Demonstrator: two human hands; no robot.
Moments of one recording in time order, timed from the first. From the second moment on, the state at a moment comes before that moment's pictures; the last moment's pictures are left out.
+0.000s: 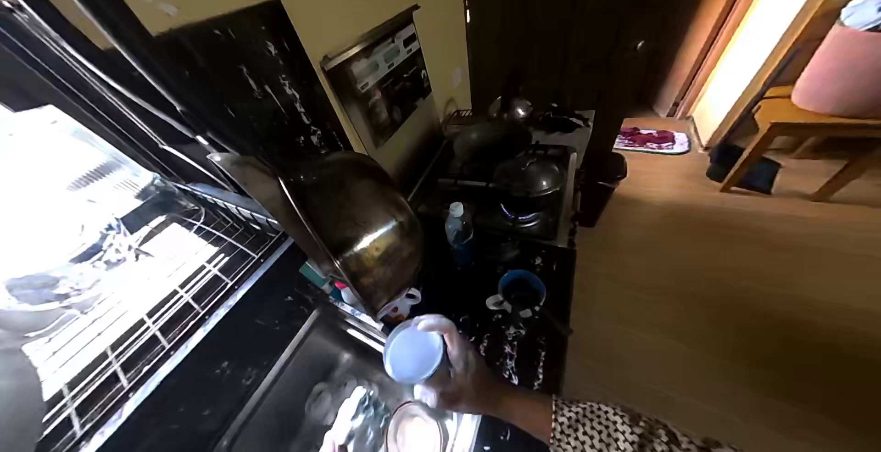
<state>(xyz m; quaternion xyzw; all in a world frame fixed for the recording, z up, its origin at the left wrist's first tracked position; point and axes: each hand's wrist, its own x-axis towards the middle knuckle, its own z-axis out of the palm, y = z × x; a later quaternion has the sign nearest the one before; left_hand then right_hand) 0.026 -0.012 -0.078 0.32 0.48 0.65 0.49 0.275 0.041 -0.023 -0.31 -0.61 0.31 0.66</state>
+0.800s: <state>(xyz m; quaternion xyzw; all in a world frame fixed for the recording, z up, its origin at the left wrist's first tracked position) 0.027 -0.040 -0.079 0.06 0.56 0.64 0.52 0.168 0.008 -0.037 -0.26 -0.23 0.92 0.18</state>
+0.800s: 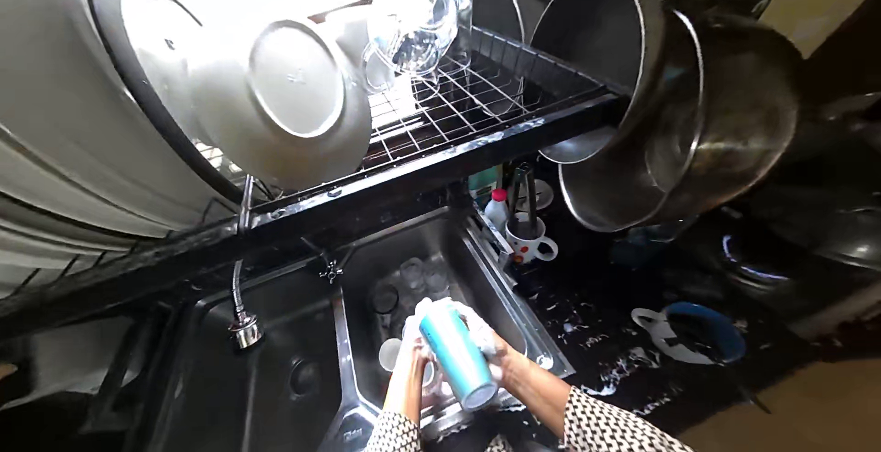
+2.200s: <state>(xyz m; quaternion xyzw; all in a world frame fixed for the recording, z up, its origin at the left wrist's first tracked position) 0.045 -0.065 -0.079 0.52 0.67 0.51 0.13 0.141 0.033 -0.032 -0.33 -0.12 0.88 0.32</state>
